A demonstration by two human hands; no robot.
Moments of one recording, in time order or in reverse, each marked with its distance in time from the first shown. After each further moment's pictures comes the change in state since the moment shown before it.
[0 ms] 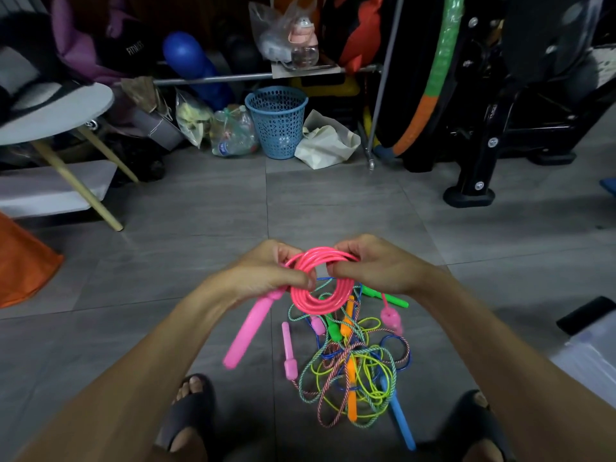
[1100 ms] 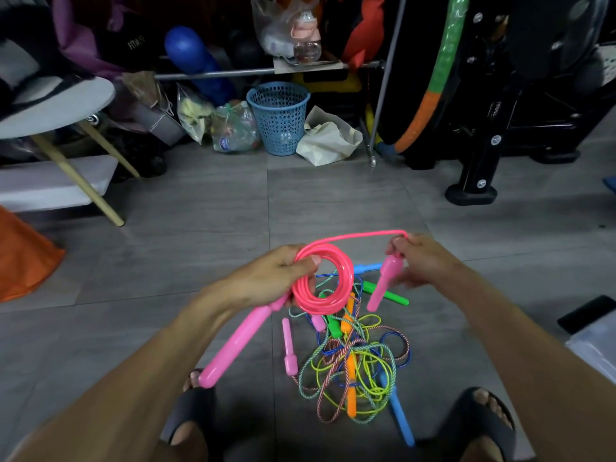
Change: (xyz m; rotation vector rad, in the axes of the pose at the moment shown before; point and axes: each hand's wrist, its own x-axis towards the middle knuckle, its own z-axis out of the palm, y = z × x) left_hand -0.002 -0.004 0.015 0.052 -0.001 -0.011; right_hand -0.007 0.071 -0.027 0.329 0.388 0.472
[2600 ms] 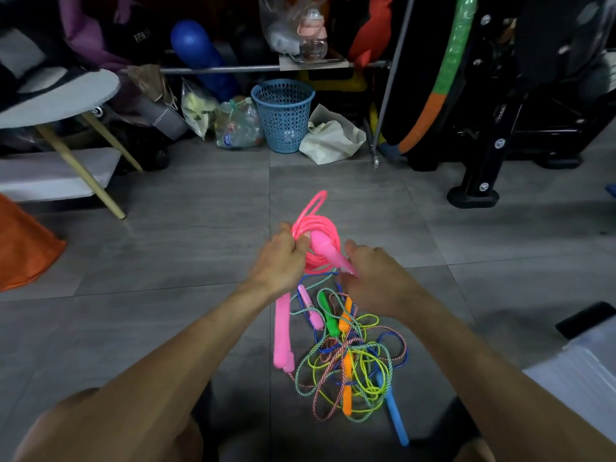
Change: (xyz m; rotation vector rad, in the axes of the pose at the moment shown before) left_hand 0.035 -0.015 0.015 0.279 0.565 -0.081; right_hand -0.042 -0.026 0.064 -0.755 -0.013 -0.435
